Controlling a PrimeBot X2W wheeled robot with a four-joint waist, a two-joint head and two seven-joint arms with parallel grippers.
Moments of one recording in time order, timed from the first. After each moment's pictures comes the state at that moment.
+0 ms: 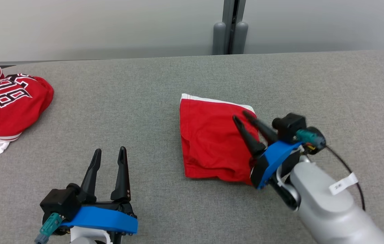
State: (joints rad) left arm -0.09 0.23 -0.37 0.10 -0.60 0.09 -0.26; right arm -0.69 -0.17 0.65 0.77 0.51 0.13 -0.26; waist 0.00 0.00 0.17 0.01
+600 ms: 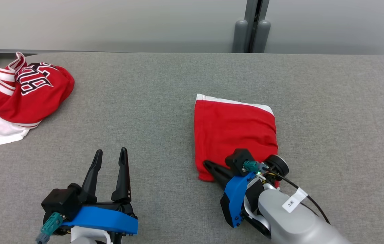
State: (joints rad) left arm -0.09 0.23 -0.38 0.12 -0.61 0.08 -0.26; right arm -0.69 -0.05 0.87 0.93 0.47 0.13 -0.18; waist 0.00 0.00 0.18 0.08
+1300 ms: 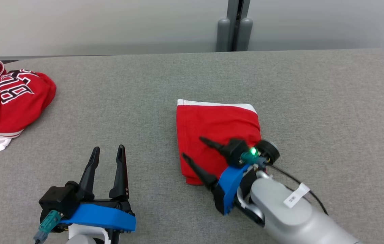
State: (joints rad) left arm -0.10 0.23 -0.37 0.12 -0.60 0.08 -0.26; right arm -0.73 -0.05 0.92 0.87 0.48 0.13 -0.26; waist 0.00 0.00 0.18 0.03
